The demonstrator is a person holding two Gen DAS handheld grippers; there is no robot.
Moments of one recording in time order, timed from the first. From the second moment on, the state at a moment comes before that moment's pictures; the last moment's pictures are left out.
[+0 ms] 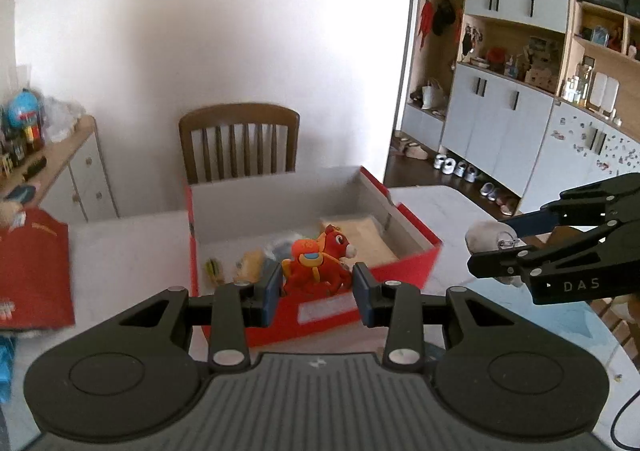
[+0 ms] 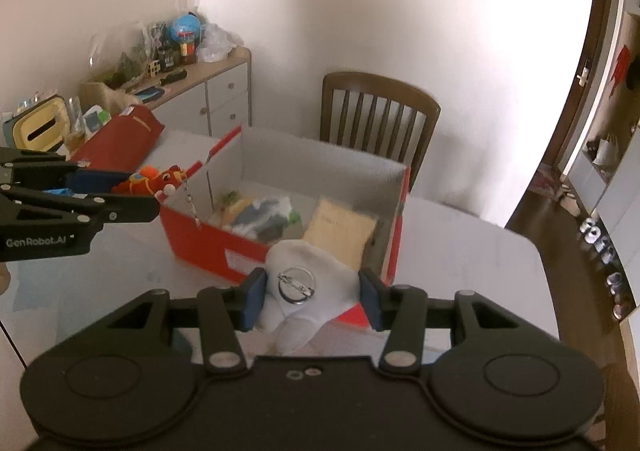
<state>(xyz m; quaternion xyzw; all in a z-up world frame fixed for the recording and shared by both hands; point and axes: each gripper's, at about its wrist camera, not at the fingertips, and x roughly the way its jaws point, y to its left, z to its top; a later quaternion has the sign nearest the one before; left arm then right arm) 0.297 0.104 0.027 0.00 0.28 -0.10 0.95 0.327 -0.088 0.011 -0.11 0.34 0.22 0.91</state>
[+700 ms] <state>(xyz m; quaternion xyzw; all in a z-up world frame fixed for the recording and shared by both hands) 0.419 0.124 0.024 0.05 0.32 -0.07 0.94 0.415 -0.044 -0.005 -0.12 0.34 0.21 0.91</state>
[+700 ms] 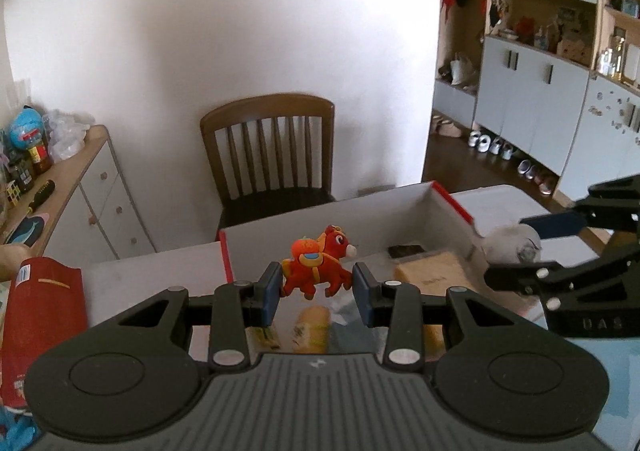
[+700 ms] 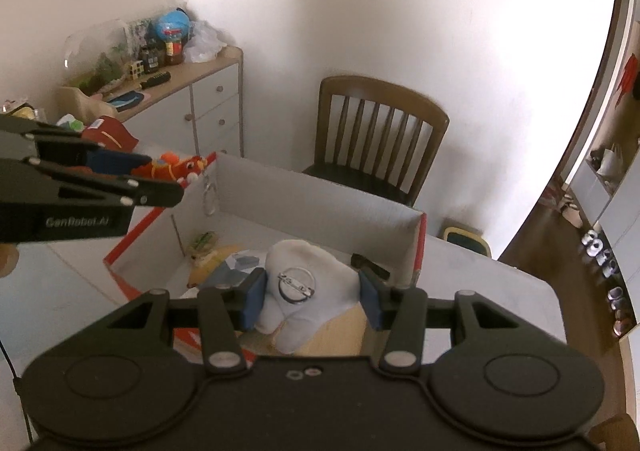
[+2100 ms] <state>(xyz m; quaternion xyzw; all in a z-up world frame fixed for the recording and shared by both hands) 0.527 0.112 -0.065 0.09 0.45 -0.07 0.89 0.464 -0.014 -0.080 -0.12 0.41 0.22 0.88</state>
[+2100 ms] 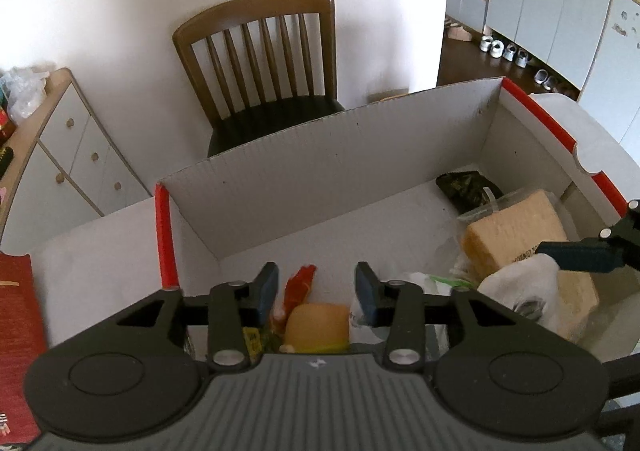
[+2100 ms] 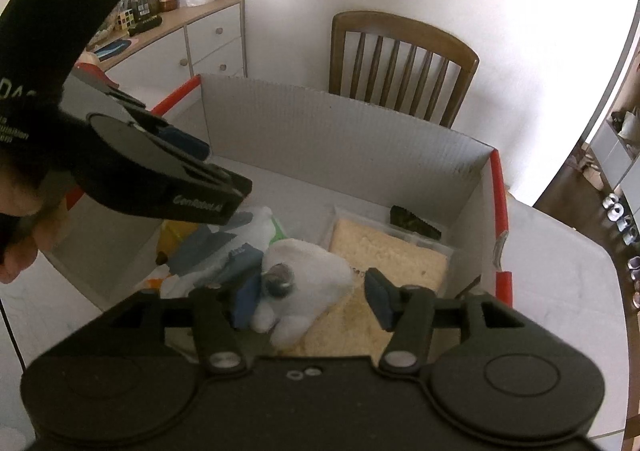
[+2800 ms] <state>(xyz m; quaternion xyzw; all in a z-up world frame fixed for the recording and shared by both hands) 0.466 0.125 -0.012 0.04 0.39 -0.08 0.92 0.426 -0.027 -0.027 -0.12 0.37 0.23 0.89</state>
